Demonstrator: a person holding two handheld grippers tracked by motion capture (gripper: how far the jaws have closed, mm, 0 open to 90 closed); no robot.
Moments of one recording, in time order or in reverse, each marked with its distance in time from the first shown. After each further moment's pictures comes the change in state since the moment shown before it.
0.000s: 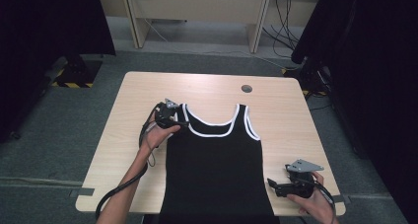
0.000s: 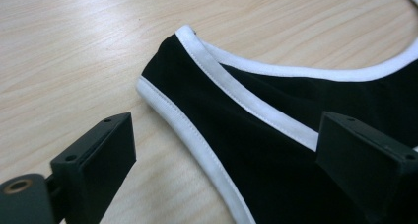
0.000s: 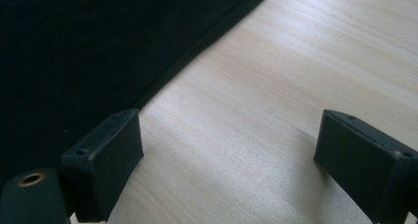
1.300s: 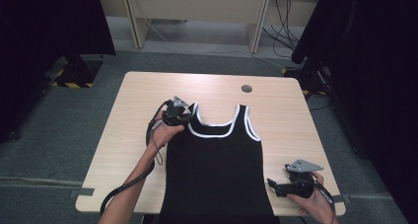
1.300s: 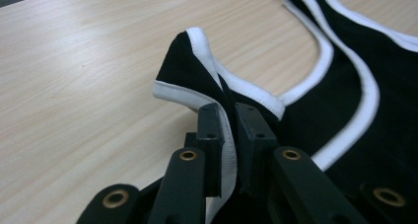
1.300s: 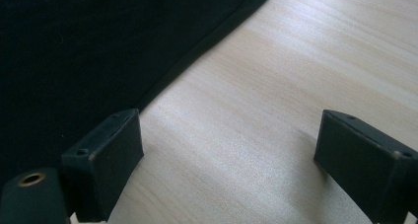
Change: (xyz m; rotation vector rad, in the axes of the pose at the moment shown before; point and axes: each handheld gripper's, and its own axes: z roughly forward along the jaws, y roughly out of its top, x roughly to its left) left arm -0.036 0.017 -0.035 -0.060 -0.136 0.069; right arm 0.000 0.000 0.000 0.000 0.004 -0.005
